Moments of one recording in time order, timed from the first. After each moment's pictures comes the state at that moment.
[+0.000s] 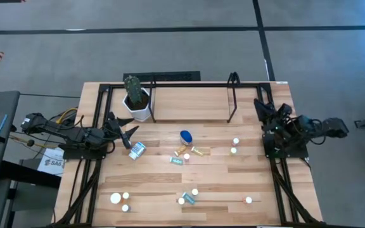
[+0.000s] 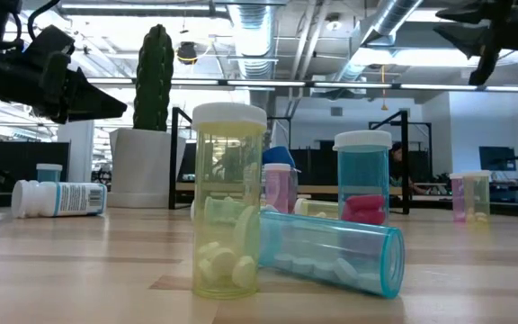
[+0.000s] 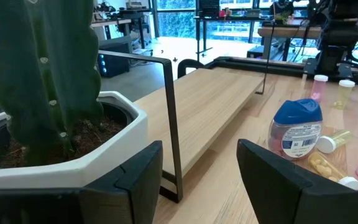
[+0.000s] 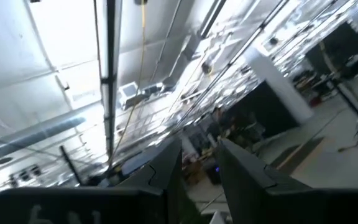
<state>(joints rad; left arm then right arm) -0.26 0.25 0.03 0.02 -0.82 -0.13 0.14 0.13 0.04 0.81 0.73 0.15</state>
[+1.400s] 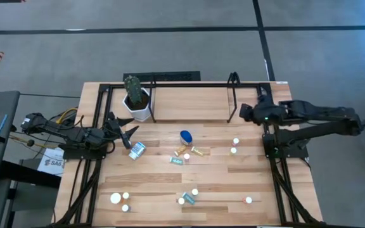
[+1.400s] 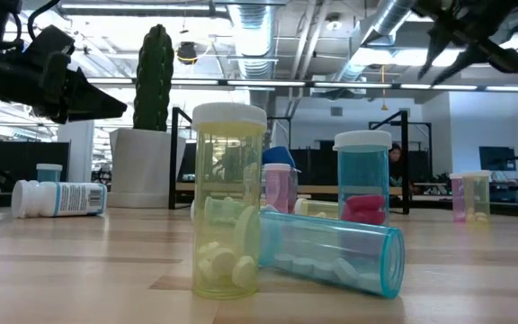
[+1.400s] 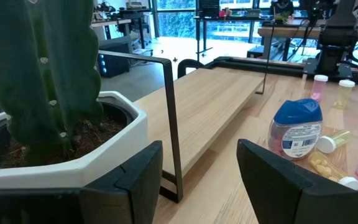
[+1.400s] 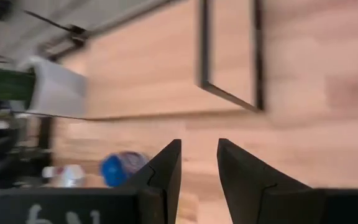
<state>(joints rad) -0.26 0.25 0.03 0.02 -0.82 -0.13 -0.06 0.82 0.91 -1.00 0.43 1.52</state>
